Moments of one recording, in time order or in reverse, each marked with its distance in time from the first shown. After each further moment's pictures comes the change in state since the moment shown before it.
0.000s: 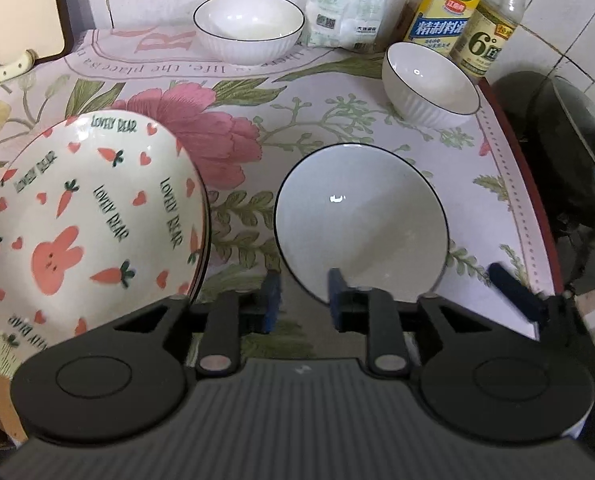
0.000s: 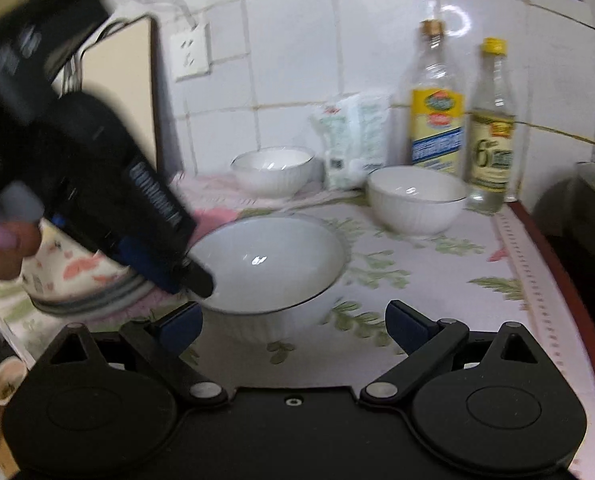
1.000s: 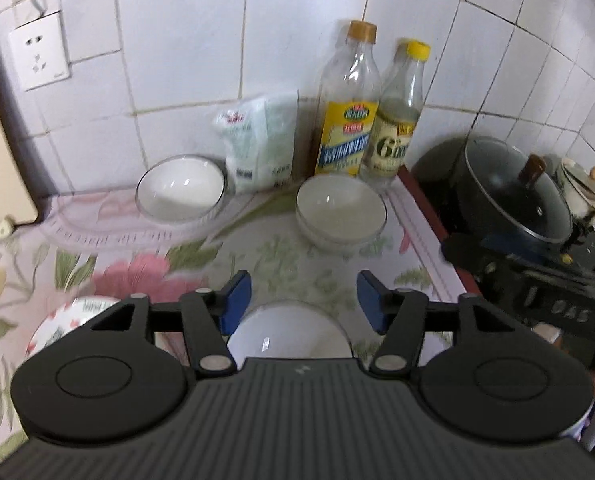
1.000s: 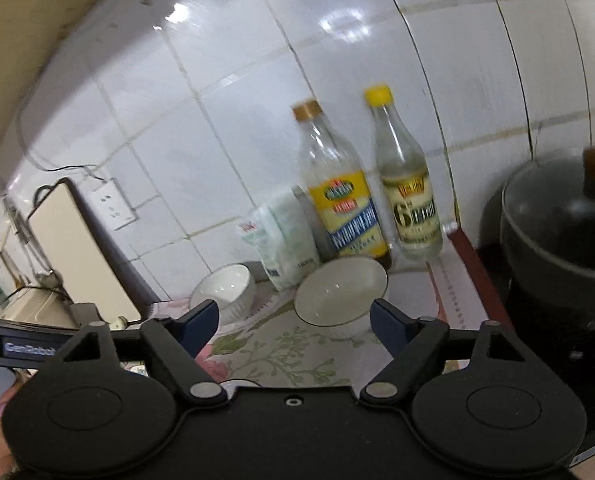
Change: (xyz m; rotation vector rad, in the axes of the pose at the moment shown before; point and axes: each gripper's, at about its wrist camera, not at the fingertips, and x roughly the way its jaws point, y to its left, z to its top) left arm -0.074 -0.062 0.071 0.212 -0.256 -0.072; right arm -0.021 -0.115 0.111 0.395 -0.036 0.020
